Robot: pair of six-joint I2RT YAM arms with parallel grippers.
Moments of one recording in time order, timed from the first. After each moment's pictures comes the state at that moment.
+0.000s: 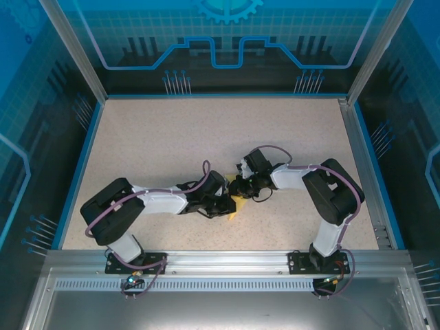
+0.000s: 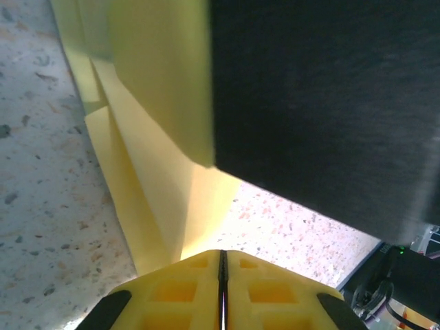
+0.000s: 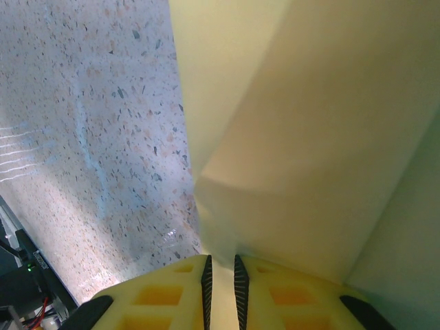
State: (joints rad) left arm -0.83 1.64 0.71 0.02 0.37 -1.03; right arm 0.58 1.80 0.87 -0.16 -0.55 0.69
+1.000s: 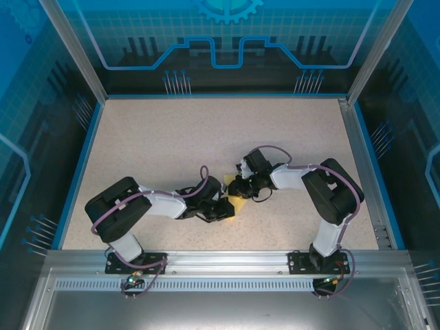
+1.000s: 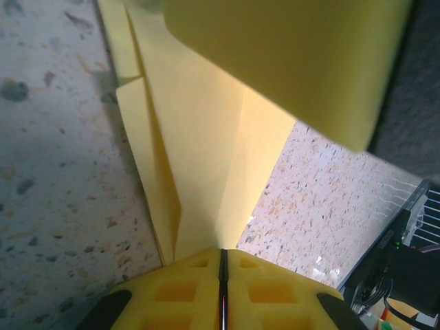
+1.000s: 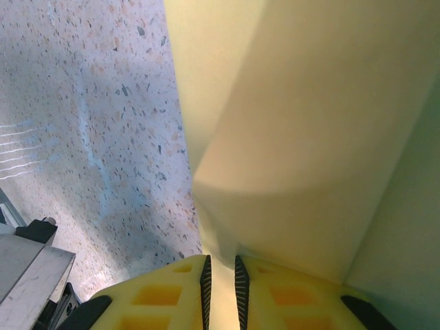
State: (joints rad) left arm -0.83 1.67 0.60 0.20 0.42 -1.09; right arm 0.58 1.81 0.87 -0.16 -0.55 0.69
